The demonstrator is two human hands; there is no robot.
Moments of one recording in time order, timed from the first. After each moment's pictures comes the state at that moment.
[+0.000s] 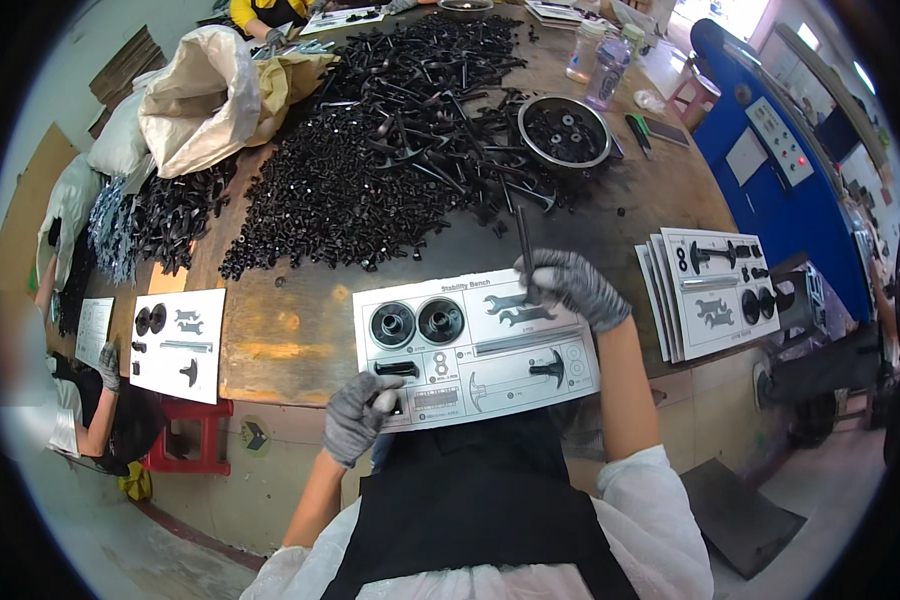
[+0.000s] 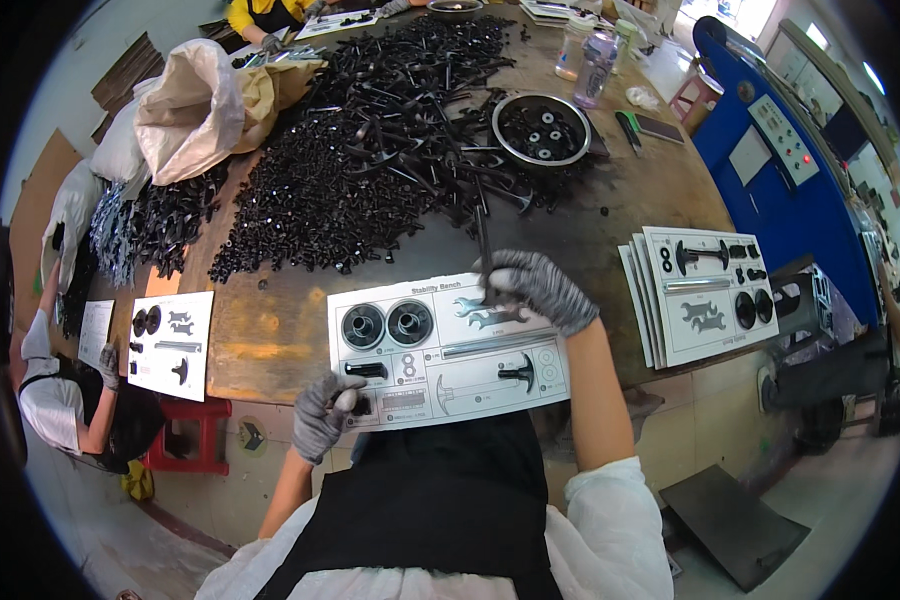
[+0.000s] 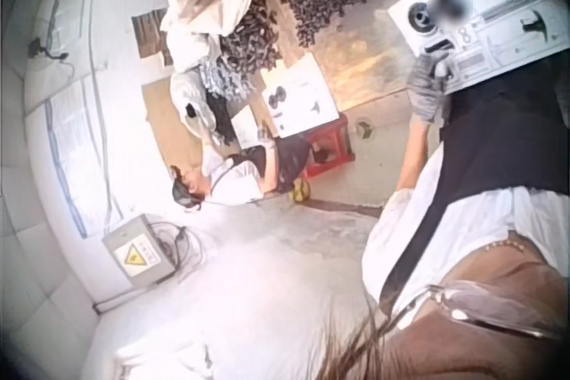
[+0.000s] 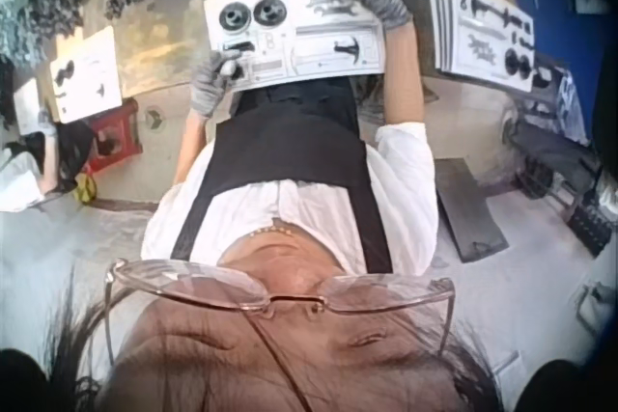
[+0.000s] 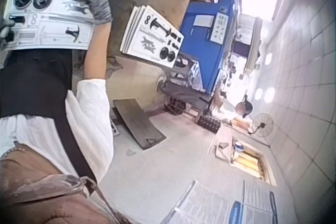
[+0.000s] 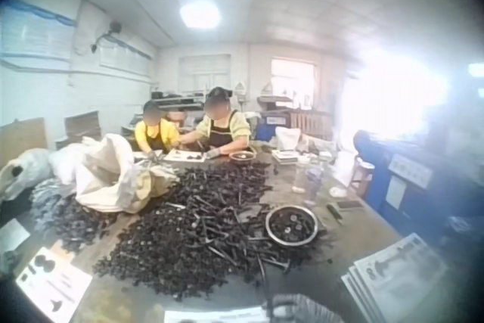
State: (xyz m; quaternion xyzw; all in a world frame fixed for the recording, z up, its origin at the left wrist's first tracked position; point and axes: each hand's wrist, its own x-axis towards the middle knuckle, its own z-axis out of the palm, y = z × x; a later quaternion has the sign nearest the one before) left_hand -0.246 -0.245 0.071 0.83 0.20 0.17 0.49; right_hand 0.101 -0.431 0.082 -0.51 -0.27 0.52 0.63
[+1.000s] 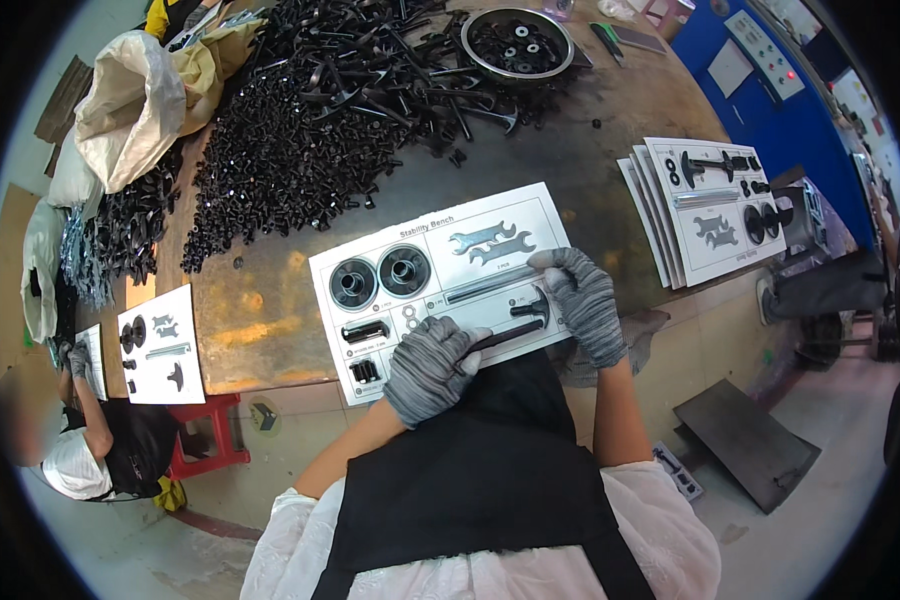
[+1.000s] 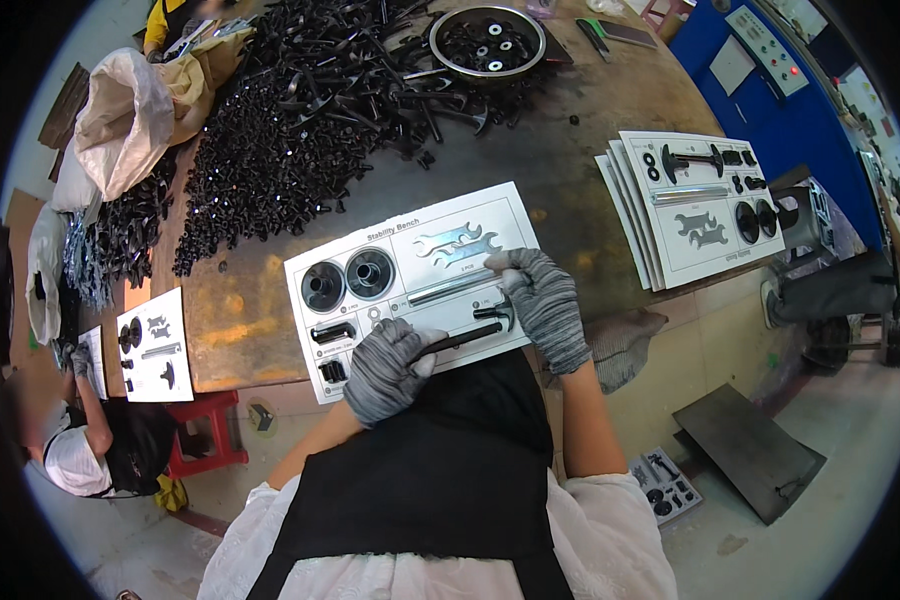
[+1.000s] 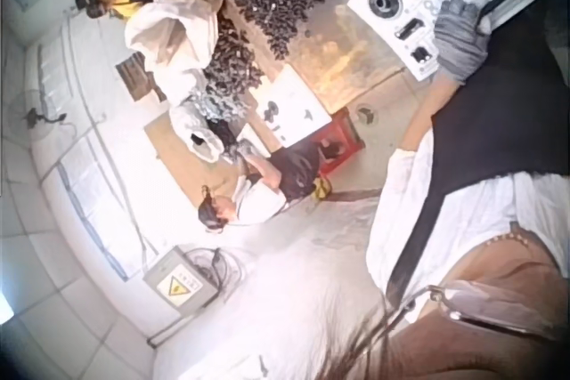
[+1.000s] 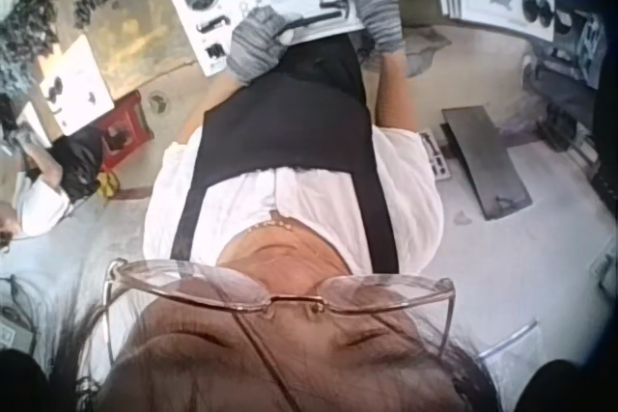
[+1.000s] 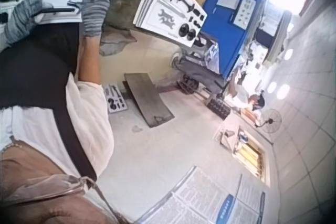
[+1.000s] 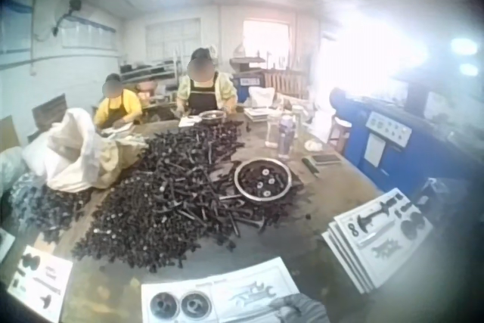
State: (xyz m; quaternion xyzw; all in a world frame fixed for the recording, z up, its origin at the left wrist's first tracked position) left_hand -0.156 -0.313 0.051 0.93 -0.05 0.12 0.33; right_hand 0.006 -0.505 0.047 -0.76 -0.24 0.12 0.59
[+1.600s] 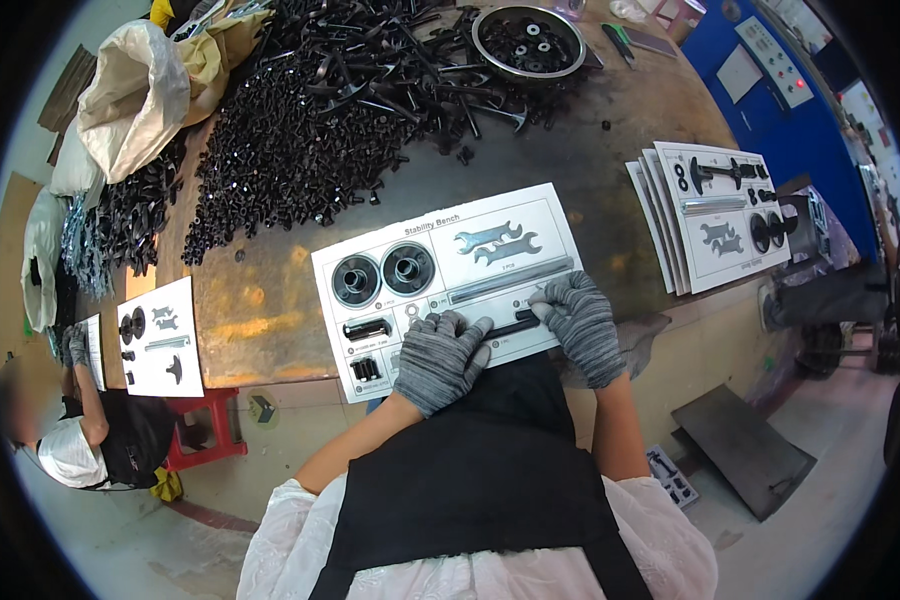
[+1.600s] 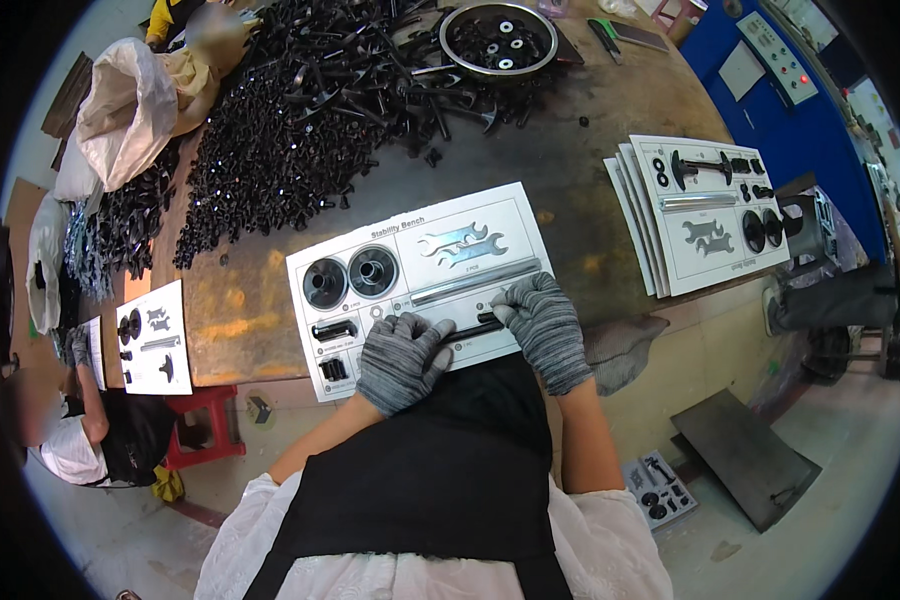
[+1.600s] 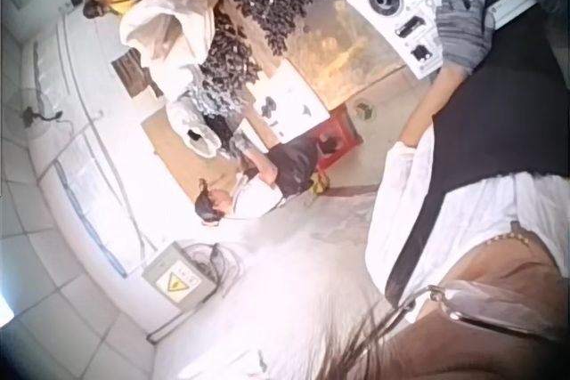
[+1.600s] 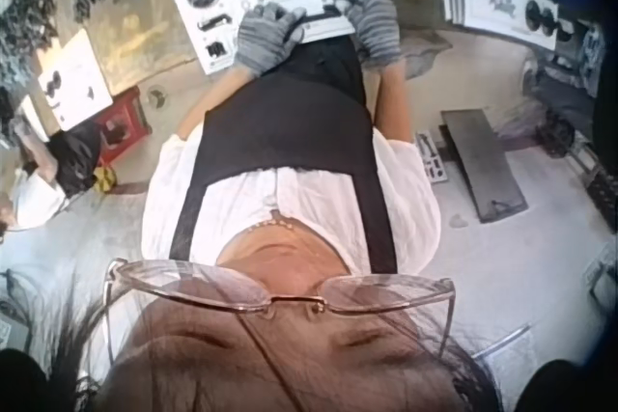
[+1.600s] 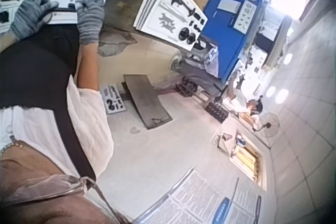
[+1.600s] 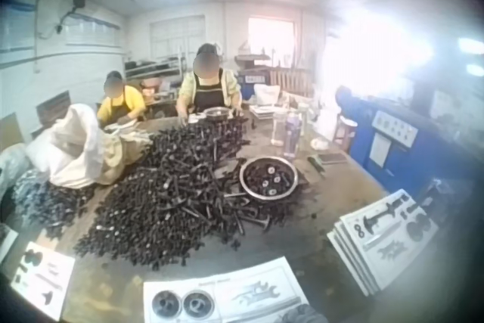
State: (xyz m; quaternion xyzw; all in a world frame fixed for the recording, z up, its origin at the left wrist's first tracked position) left_hand -0.154 -0.325 0.034 0.97 0.01 0.08 0.21; right_hand -0.010 -0.513 0.041 -0.86 -0.27 0.13 0.41
